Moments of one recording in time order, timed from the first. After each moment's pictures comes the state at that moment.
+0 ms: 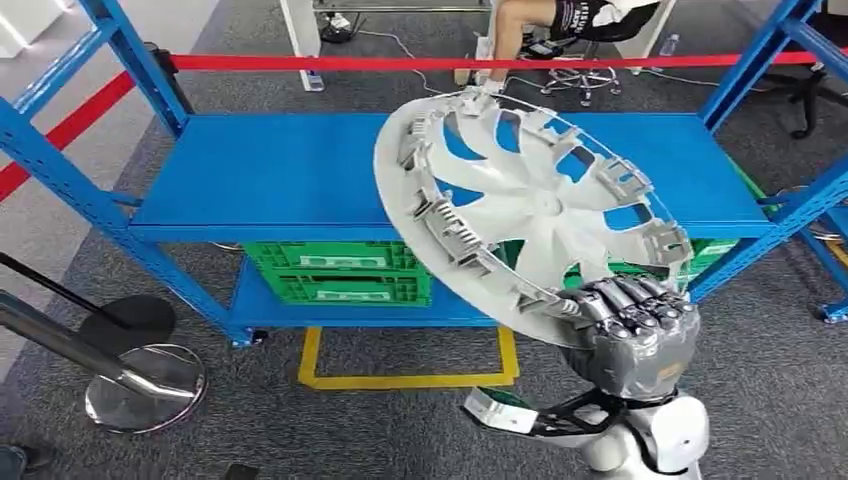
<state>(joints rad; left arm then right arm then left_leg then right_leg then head) -0.11 -0.21 1.16 -0.22 -1.28 0.32 -0.20 0.09 0.31 0.00 -1.85 1.29 -0.68 -0.69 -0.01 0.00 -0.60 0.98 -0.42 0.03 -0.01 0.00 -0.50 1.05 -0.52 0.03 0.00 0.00</state>
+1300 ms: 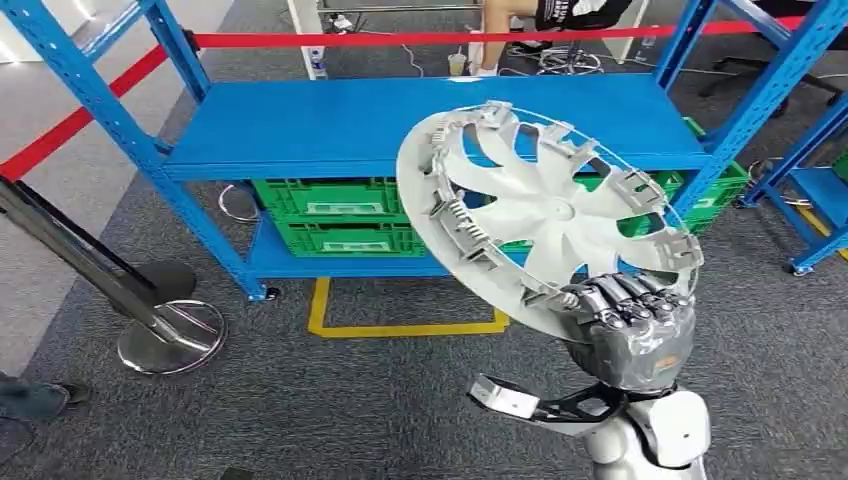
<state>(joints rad) -0.11 -0.20 1.16 -0.22 -1.28 0.36 -0.20 0.07 0.31 -0.06 -1.79 1.33 -0.68 -0.69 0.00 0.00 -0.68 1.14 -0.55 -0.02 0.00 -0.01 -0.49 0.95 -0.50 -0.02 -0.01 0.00</state>
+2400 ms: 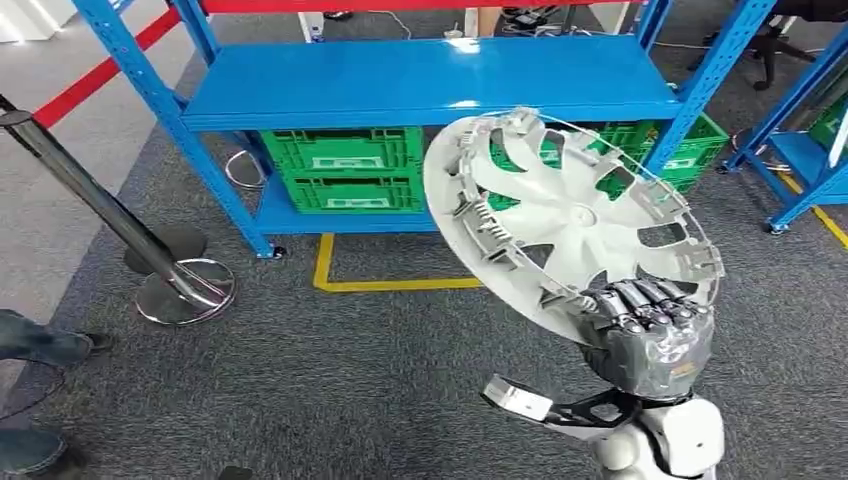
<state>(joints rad) -0.11 -0.20 1.16 -0.22 -1.28 0.36 -0.21 0.11 0.32 -0.10 -1.82 1.33 -0.68 -0.69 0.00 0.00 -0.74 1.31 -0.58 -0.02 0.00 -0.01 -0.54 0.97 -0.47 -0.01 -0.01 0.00</state>
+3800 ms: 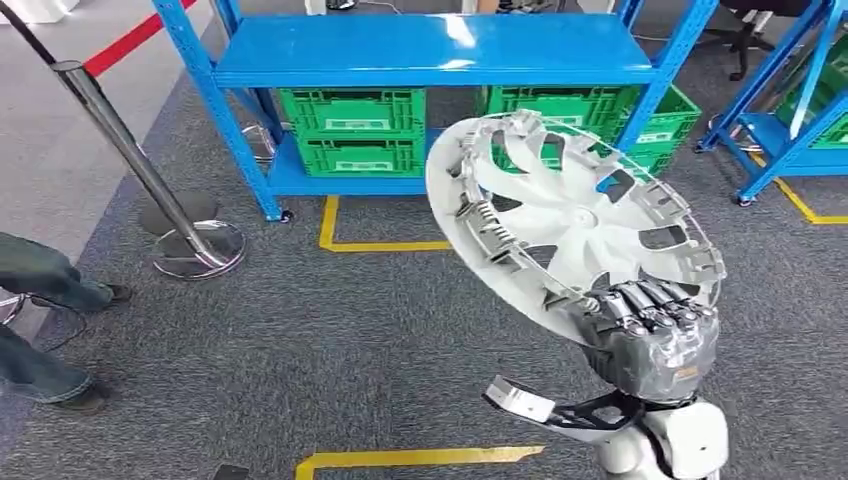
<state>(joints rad) -0.11 -0.20 1.16 -0.22 -1.26 0.36 -0.21 0.12 0.32 -0.10 -1.84 1.34 -0.68 -0.68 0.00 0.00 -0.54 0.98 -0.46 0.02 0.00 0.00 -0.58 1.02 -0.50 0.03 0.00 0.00</state>
